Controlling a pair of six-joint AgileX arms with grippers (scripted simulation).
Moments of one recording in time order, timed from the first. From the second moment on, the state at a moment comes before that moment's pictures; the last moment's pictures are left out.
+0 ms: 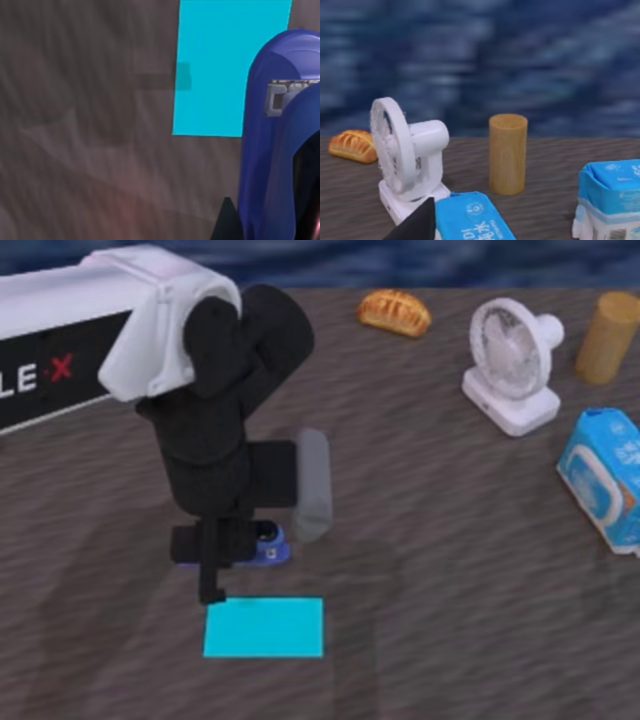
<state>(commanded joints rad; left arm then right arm) -0.63 1.80 1.37 -1.15 0.00 0.92 0.00 0.00 0.00 0.00 0.00 0.00</state>
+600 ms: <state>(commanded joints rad) -0.66 1.84 1.32 -1.05 0.00 0.91 0.00 0.00 0.00 0.00 0.00 0.00</state>
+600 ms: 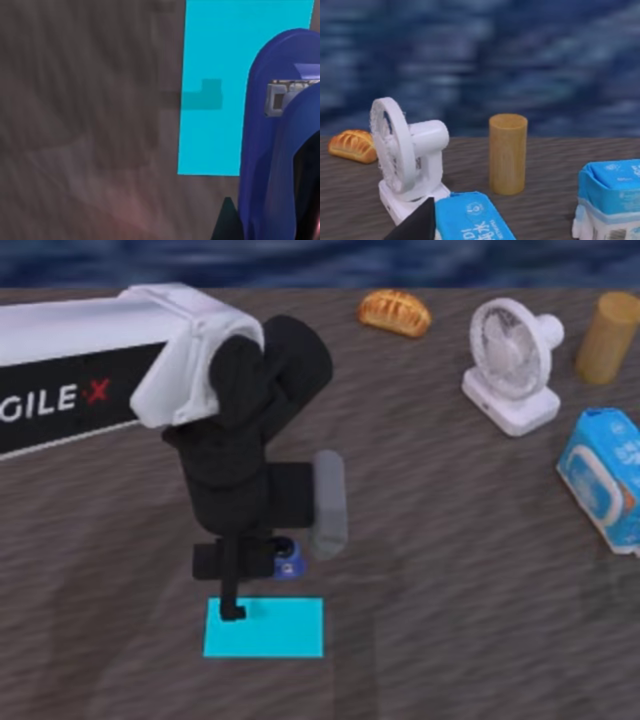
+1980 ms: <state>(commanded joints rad) -0.67 1.95 1.16 -0.78 0.00 0.91 0.00 0.00 0.00 0.00 0.00 0.00</state>
